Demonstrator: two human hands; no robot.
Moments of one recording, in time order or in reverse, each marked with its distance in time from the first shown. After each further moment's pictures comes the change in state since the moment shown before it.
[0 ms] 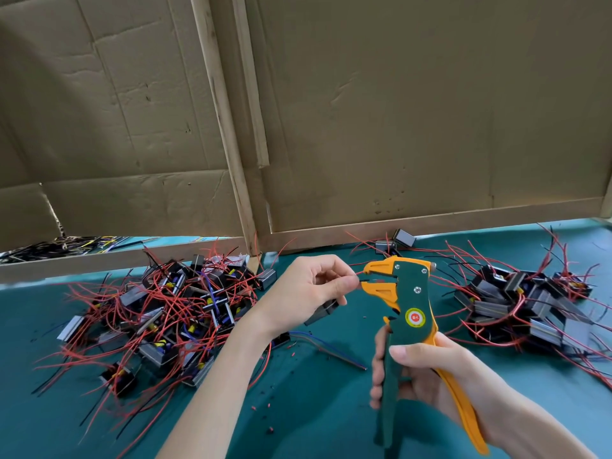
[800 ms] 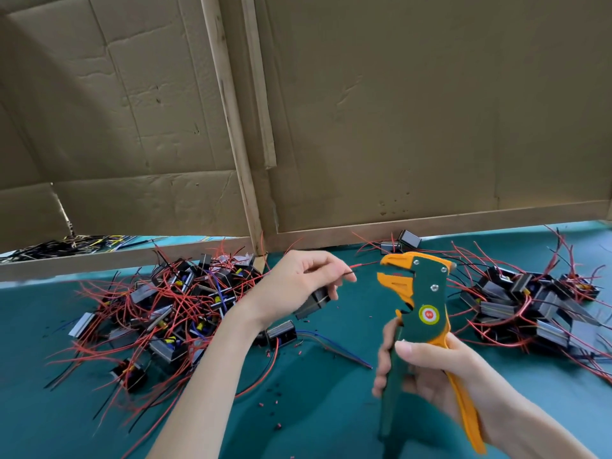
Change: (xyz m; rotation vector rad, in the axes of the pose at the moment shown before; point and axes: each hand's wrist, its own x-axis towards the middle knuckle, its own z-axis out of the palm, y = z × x) left_hand -0.005 0.003 -0.022 0.025 0.002 -0.027; right_hand -0.005 0.000 0.011 0.039 0.025 -0.095
